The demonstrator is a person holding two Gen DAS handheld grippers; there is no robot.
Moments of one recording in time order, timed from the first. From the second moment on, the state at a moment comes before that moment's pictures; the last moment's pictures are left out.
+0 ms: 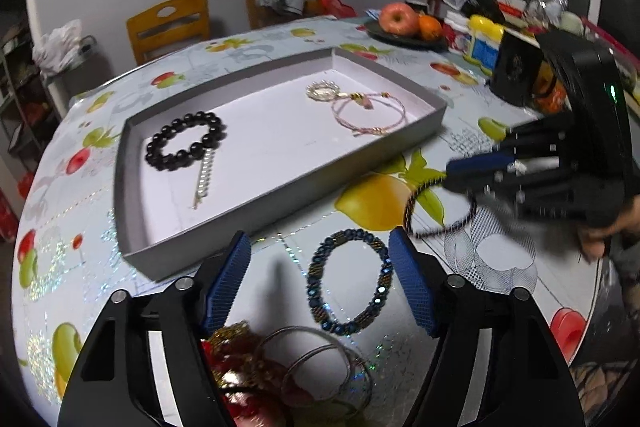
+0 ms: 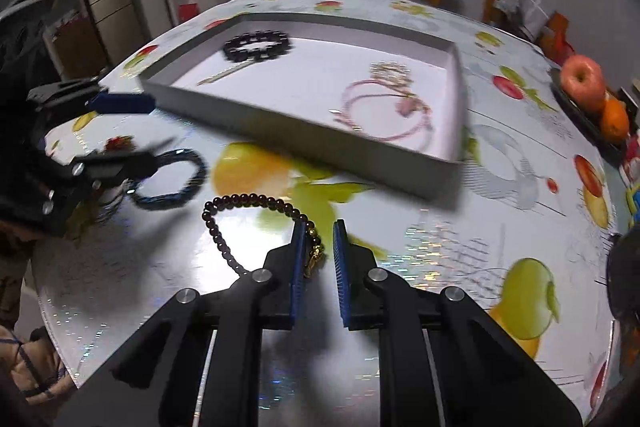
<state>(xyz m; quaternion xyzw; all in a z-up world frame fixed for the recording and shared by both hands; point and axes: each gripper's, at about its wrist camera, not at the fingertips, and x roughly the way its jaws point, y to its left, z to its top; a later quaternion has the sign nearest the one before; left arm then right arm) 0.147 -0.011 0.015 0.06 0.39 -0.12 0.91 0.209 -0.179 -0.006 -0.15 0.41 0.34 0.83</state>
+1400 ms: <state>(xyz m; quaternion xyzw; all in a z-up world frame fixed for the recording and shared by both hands) 0.161 -0.020 0.000 0.04 0.42 -0.14 0.90 0.203 -0.174 -0.006 -0.17 0.39 0.34 0.83</state>
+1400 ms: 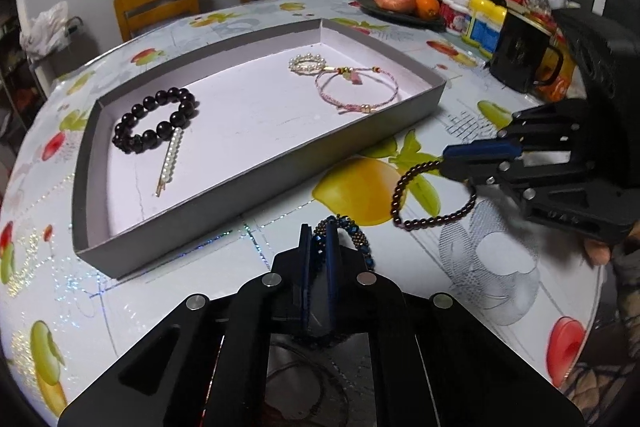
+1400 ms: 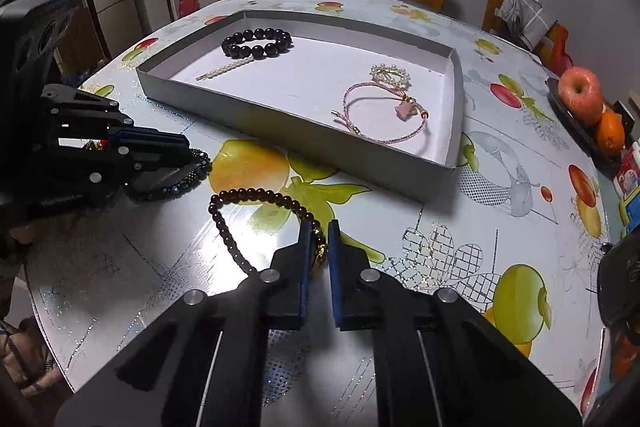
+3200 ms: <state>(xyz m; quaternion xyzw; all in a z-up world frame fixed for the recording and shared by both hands) 0.172 0.031 0.102 -0.02 0.30 -0.13 0.94 0.224 -0.125 0.103 -0.11 0.29 0.38 0.87</state>
